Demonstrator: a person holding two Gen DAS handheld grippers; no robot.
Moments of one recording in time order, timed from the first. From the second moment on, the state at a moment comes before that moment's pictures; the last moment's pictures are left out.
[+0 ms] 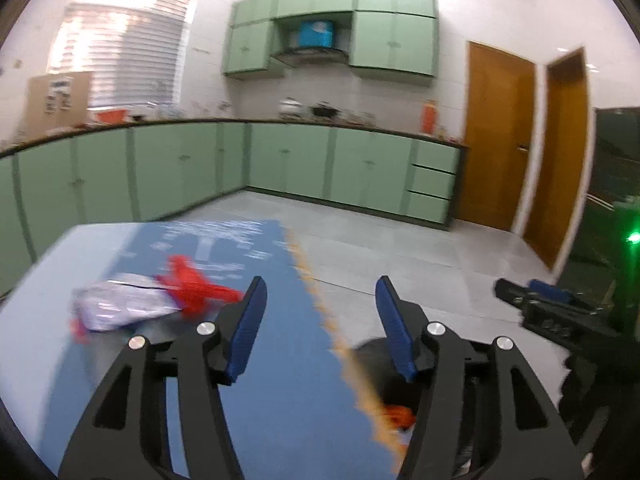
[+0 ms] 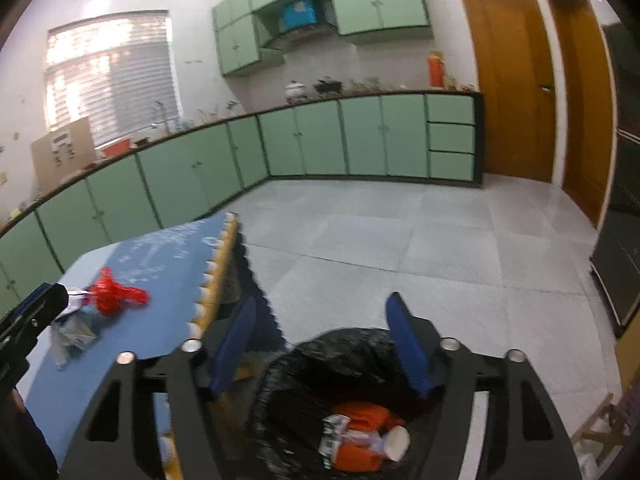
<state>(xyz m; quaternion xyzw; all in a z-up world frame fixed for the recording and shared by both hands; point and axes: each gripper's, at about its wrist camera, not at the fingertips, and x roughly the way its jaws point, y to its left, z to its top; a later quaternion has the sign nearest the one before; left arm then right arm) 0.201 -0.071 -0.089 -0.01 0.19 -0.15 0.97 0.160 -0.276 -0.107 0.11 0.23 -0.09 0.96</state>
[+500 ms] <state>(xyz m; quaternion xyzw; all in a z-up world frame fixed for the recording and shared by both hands) 0.209 0.055 -0.092 -0.03 0.21 0.00 0.98 0.203 -0.137 -0.091 0.05 0.22 0.04 0.97</state>
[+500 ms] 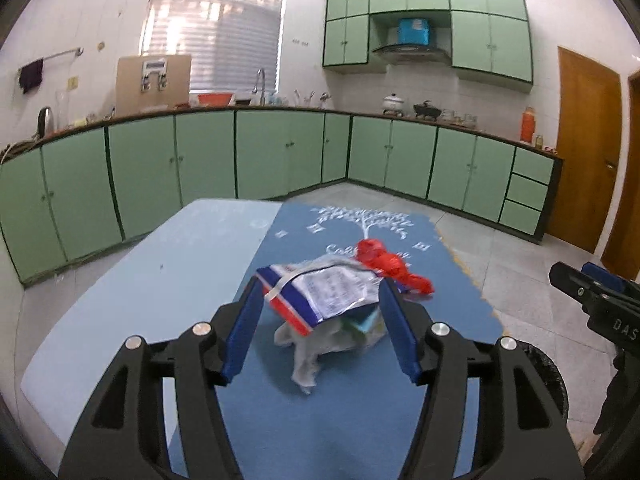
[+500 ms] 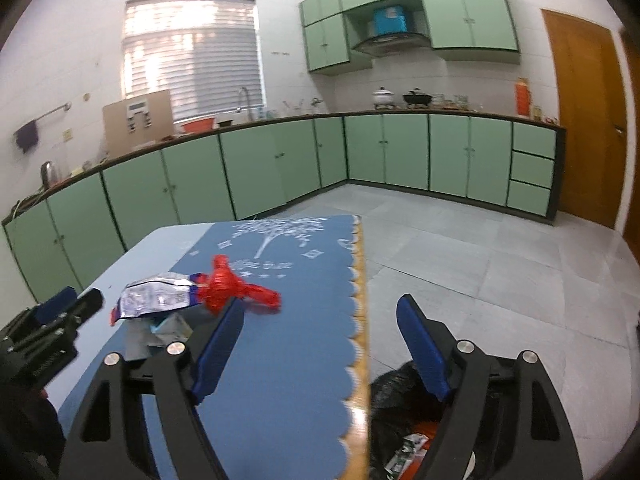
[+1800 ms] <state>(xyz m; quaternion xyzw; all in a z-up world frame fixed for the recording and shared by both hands) 0.249 0.061 -0.112 -0.07 0.24 0.01 0.97 0.230 -0.111 -0.113 0.03 0.24 0.06 0.97</state>
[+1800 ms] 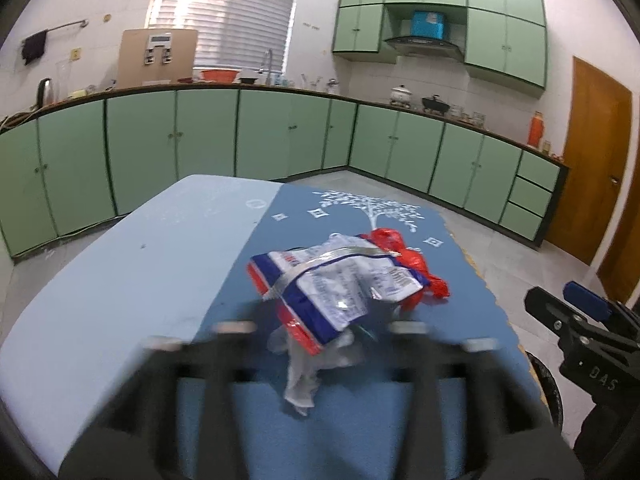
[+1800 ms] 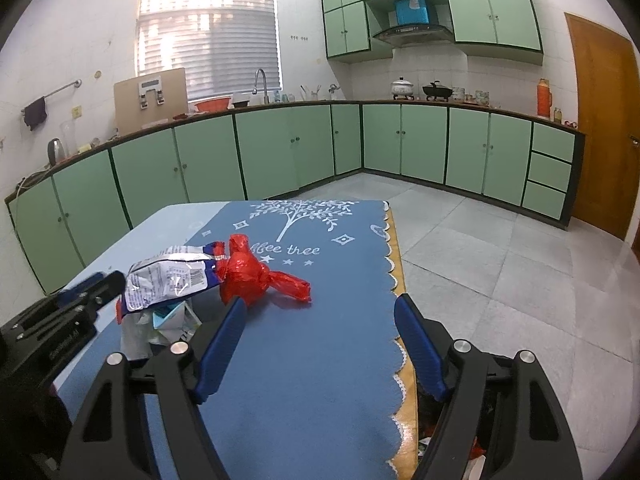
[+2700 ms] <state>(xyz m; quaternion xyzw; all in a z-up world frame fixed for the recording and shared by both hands) 0.248 0.073 -0.102 -0.08 0.22 0.01 0.97 0.244 -0.108 -0.112 0.04 0.24 0.07 0.97</state>
